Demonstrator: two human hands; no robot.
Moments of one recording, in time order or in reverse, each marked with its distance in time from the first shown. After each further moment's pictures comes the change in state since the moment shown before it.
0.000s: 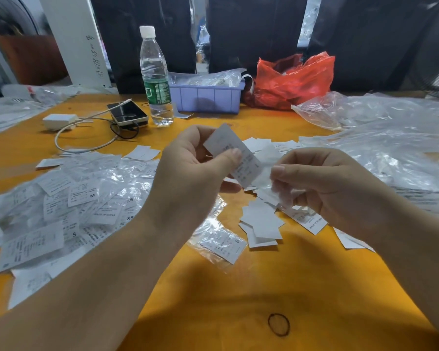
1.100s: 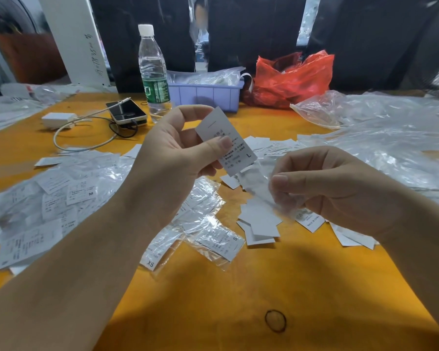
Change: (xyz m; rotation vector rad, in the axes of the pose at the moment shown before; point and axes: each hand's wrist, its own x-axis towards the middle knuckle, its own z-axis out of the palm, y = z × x) left_hand 0.011 0.009 -0.018 -0.087 -0.102 0.001; right_hand -0.005 -0.008 -0.006 0.028 -0.249 -0.024
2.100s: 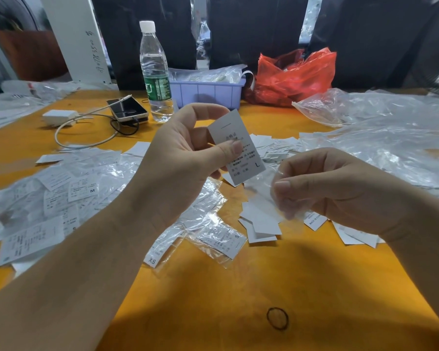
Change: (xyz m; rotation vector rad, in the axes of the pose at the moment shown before) left_hand -0.003 0.003 0.004 0.097 -0.056 0.000; right_hand 0.000 -0.002 -0.001 -0.070 -0.081 0.040
